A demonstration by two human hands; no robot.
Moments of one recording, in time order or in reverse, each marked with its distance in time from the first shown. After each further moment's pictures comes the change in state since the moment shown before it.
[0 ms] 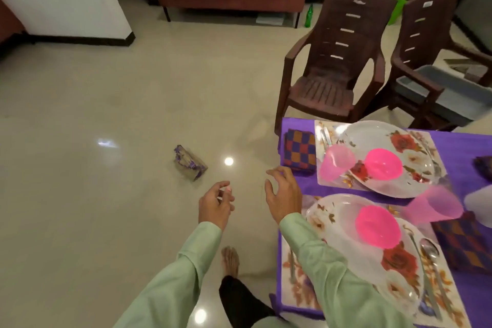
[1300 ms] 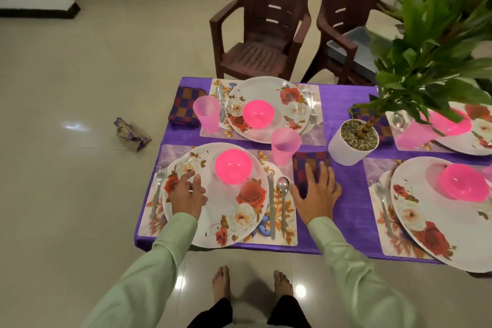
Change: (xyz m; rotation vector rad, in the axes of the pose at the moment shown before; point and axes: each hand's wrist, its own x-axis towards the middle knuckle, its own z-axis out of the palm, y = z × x) left_hand -0.202 0.019 0.279 0.108 0.099 -0.134; right_hand -0.097 0.341 -0.326 -0.578 -0.064 0.223
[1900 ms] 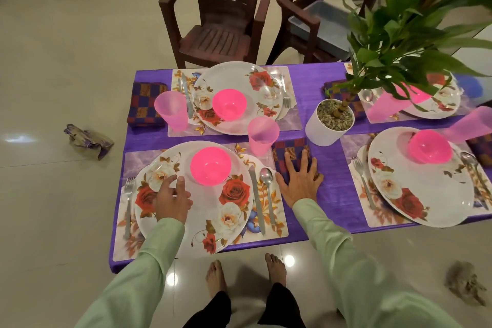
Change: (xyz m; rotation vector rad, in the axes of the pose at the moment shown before) left_hand 0.030 -0.016 0.023 0.073 -0.069 -0.005; right_hand 0.014 0.011 0.037 -0.210 -0.166 0.153
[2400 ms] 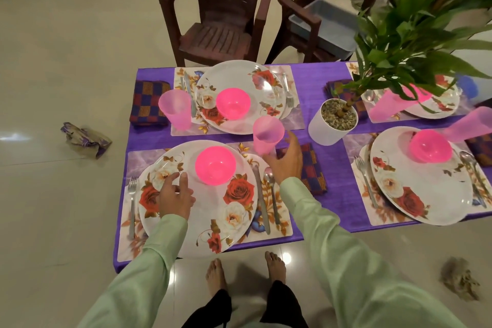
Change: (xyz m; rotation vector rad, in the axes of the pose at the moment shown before) left_hand 0.012 0.000 -0.004 -0.020 -0.022 -0.037; right_hand 0.023 -0.066 -0.046 0.899 0.084 0.145
